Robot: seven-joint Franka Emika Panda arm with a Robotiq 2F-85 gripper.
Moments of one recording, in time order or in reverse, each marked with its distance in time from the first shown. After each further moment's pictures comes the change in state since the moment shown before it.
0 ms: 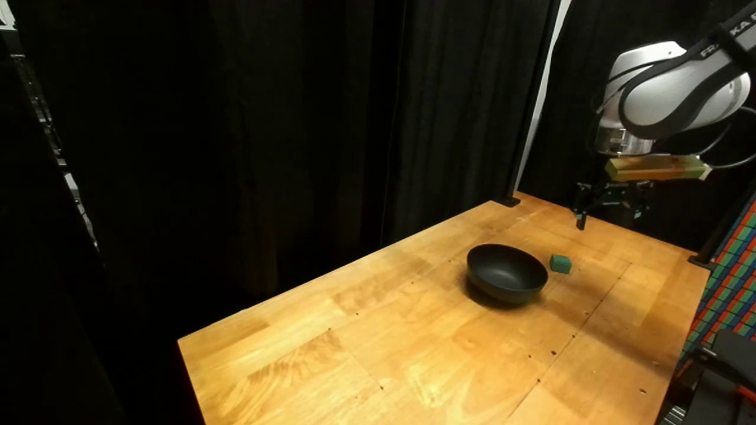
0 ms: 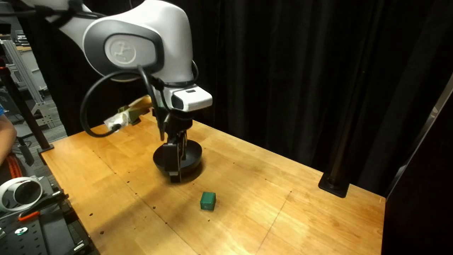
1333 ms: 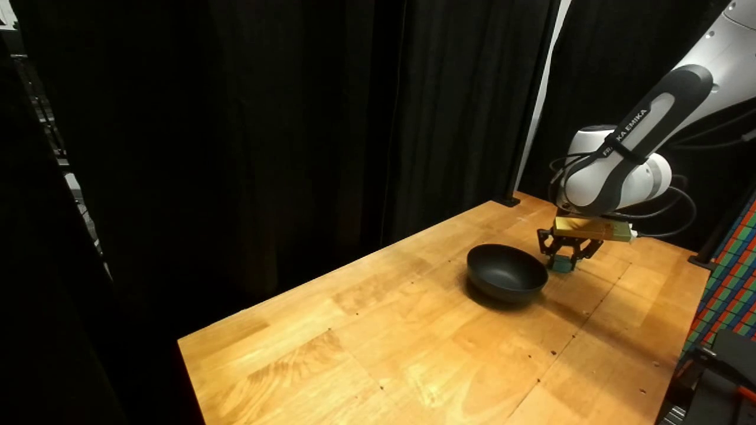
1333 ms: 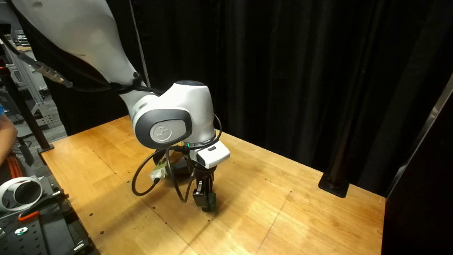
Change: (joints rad) arm 0.127 0.438 -0.122 0.145 0.156 0.378 0.099
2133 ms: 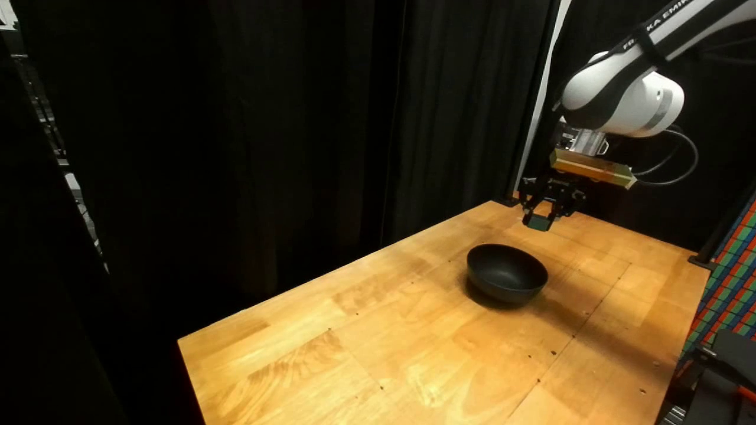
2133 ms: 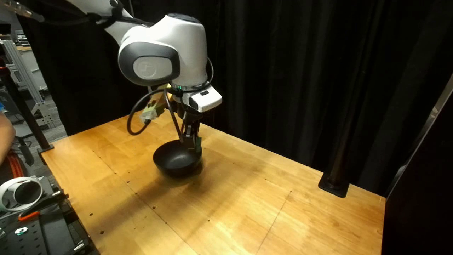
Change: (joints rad) arm -0.023 -0.288 0.135 0.012 0.297 -0.280 -0.247
